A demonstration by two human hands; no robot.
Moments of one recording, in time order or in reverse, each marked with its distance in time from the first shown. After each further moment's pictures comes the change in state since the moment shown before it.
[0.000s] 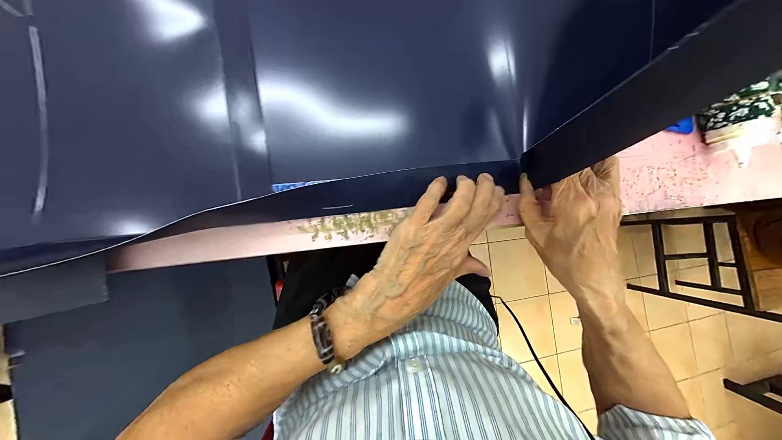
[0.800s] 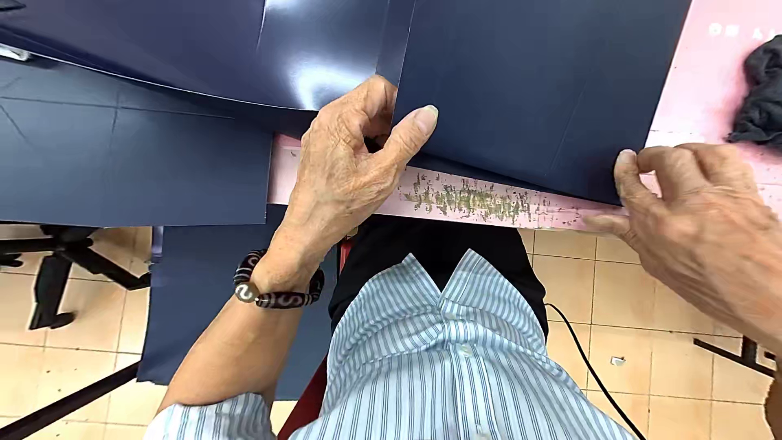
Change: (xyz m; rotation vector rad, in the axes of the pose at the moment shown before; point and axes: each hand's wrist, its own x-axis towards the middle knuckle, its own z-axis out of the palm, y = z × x) left_hand -0.063 -0.112 -0.067 -0.719 0.283 -0.732; right_hand 0.034 -0.001 -0.029 -0.054 -0.435 -0.505
